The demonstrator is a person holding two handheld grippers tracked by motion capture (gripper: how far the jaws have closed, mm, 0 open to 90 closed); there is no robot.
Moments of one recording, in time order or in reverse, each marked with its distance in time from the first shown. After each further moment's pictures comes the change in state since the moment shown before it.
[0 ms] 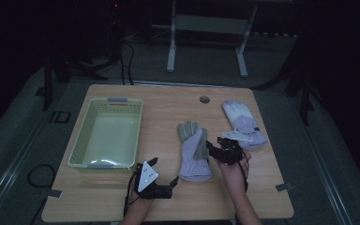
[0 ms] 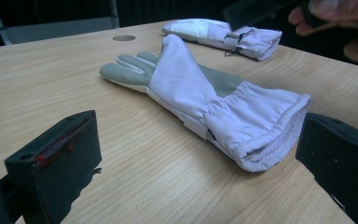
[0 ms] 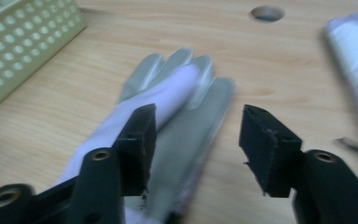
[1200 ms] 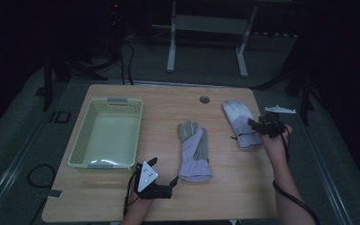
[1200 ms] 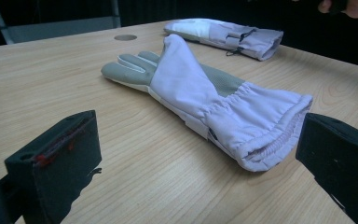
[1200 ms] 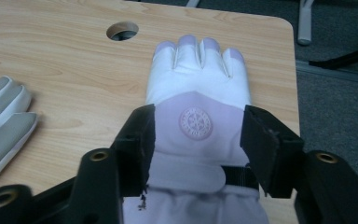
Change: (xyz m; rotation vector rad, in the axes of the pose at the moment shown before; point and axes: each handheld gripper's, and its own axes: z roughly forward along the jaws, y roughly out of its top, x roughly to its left) left arm 0.001 0.000 -0.001 0.002 0.001 -0.006; right arm -0.166 0.041 0.009 0.054 -0.119 0.024
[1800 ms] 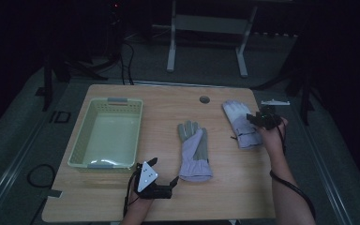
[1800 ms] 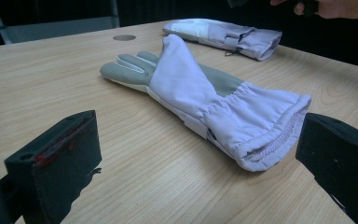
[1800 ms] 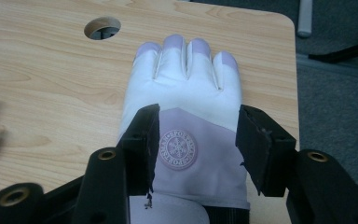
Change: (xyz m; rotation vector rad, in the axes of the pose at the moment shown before) left arm -0.001 0.000 0.000 -0.002 -0.001 0.005; right arm -0.014 0.016 0.034 0.049 -0.010 -0.001
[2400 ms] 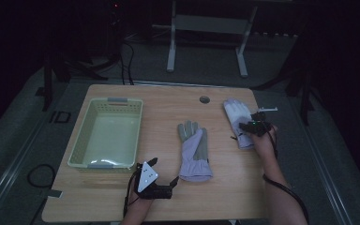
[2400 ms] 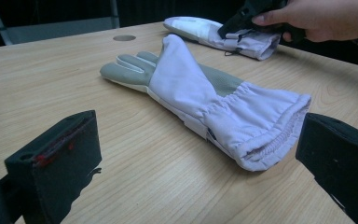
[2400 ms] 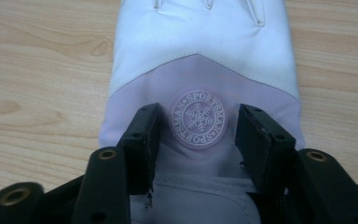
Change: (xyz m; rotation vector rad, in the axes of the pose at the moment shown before) left arm 0.000 0.000 0.000 0.001 0.001 0.002; right arm 0.007 -0.029 0.042 0.130 0.018 0.044
